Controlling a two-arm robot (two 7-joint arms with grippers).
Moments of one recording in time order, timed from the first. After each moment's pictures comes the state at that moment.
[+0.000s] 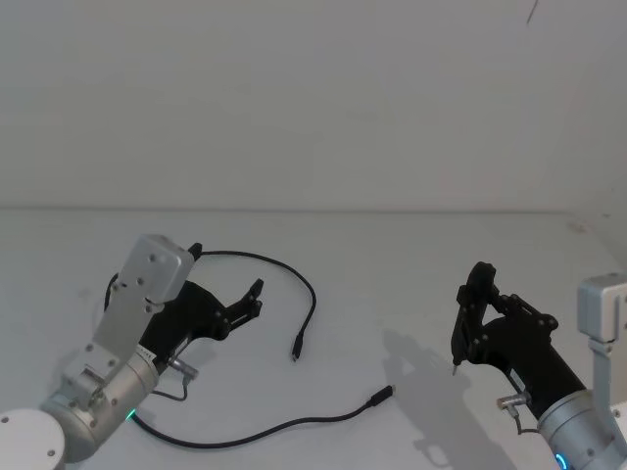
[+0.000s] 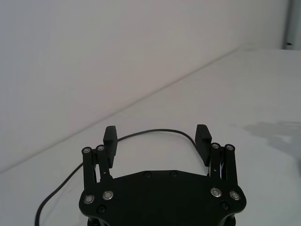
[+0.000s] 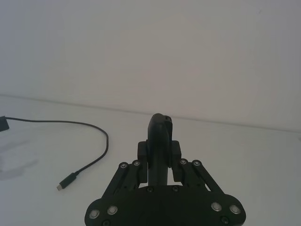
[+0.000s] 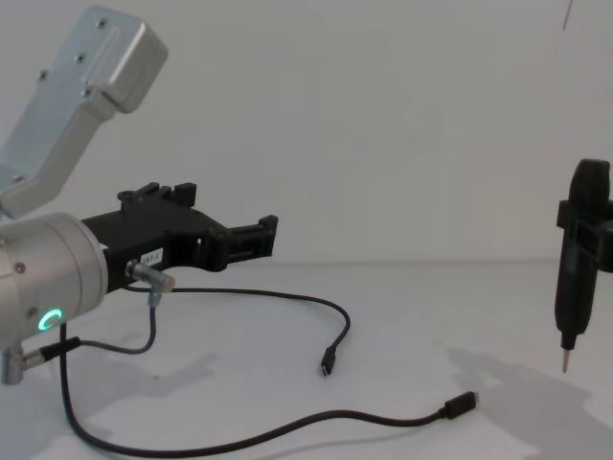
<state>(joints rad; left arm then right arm) -0.25 0.41 0.46 -1.64 -0.22 0.04 -0.08 -0.01 0.34 -0.23 -1.77 0.29 0.03 0.07</state>
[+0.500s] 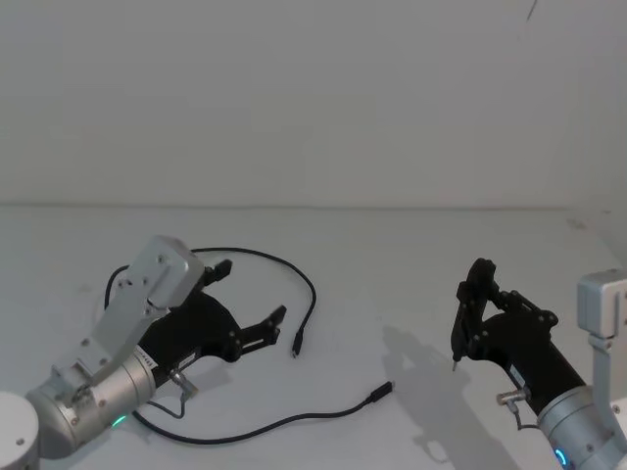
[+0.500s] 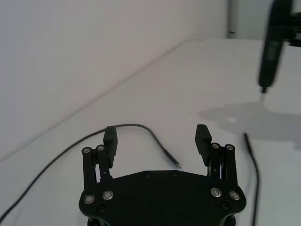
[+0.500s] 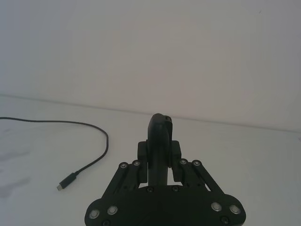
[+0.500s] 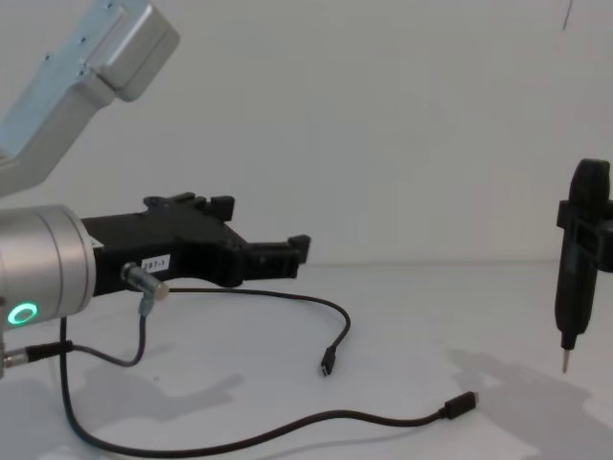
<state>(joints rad) -0.25 0.48 0.47 -1.70 -0.29 0.10 -0.27 -0.01 0.34 -0.23 -1.77 0.29 0.03 0.07</state>
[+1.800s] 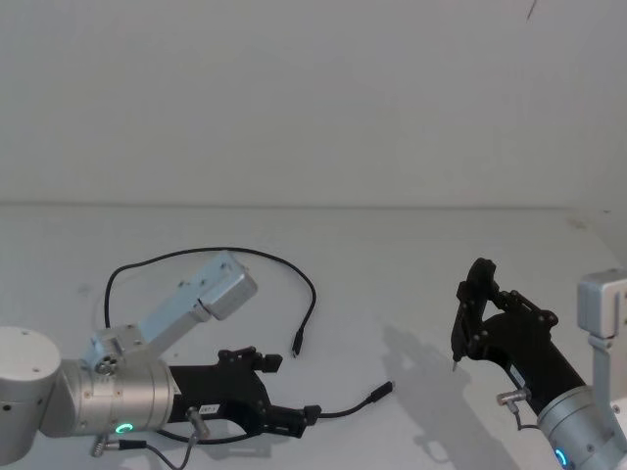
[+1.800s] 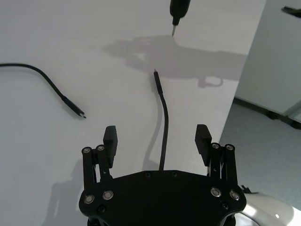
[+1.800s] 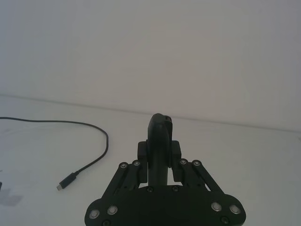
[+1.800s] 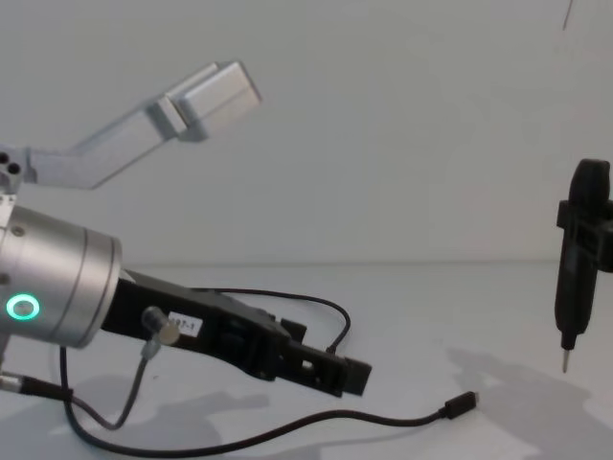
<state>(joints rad) -0.44 0.56 0.60 -1.68 -0.47 0.54 -0.61 -0.01 0.34 -0.23 -1.77 0.29 0.03 0.07</state>
